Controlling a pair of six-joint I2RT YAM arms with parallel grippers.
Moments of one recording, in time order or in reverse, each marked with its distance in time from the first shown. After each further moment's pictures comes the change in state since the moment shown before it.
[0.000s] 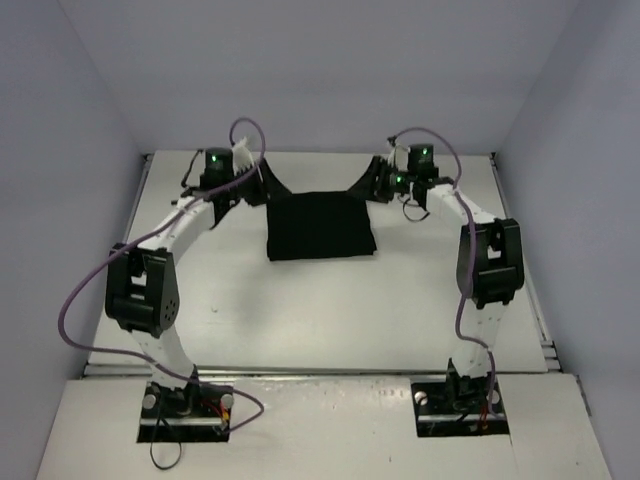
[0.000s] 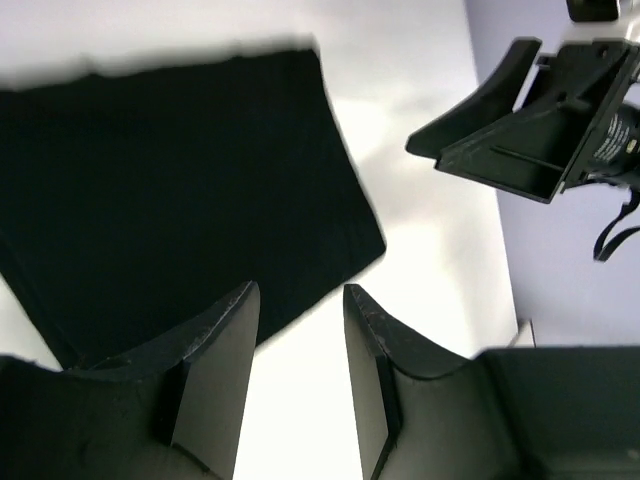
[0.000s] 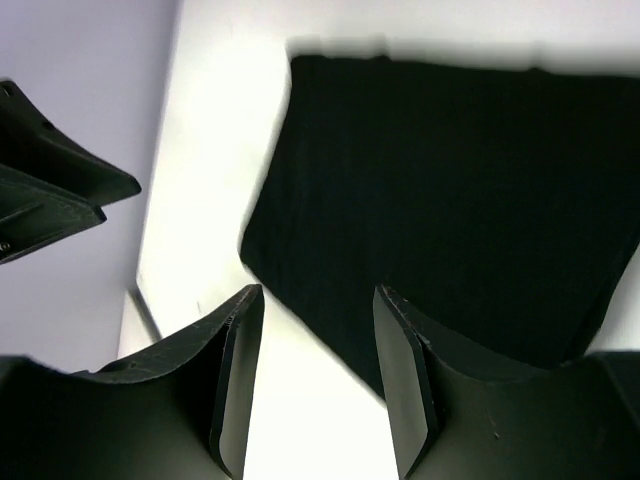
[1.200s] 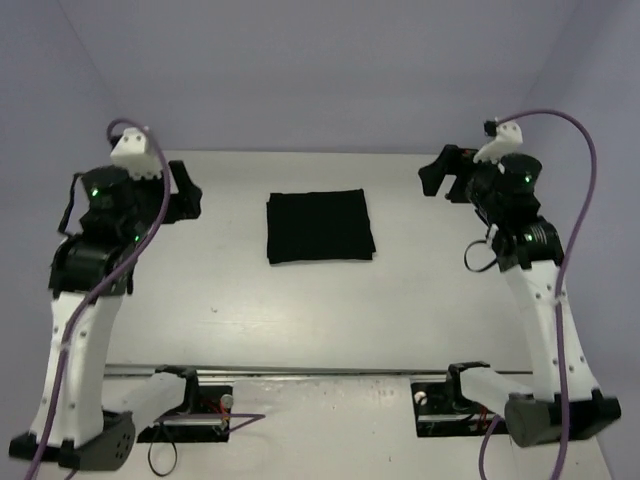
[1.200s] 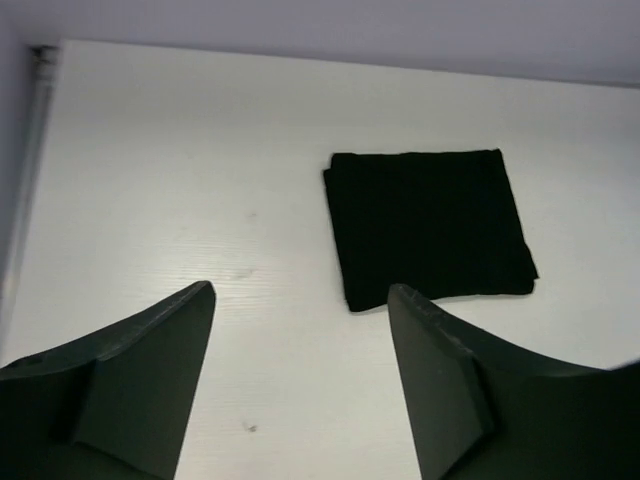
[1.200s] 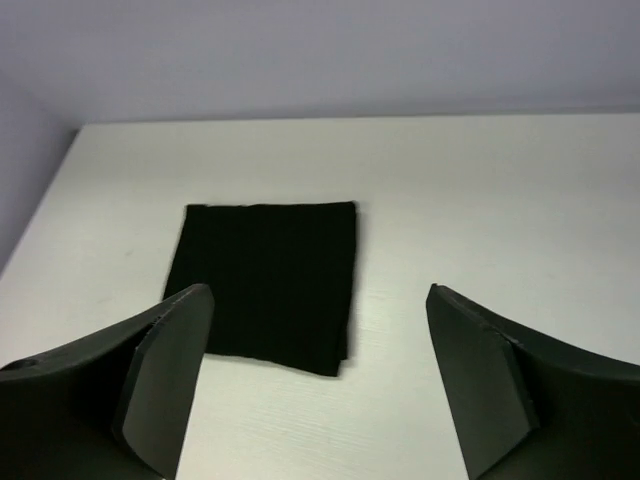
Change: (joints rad) left arm 0.037 -0.737 0.129 -0.699 -0.618 0.385; right arm -0.075 -0.879 -0.194 -0.328 0.580 -0.280
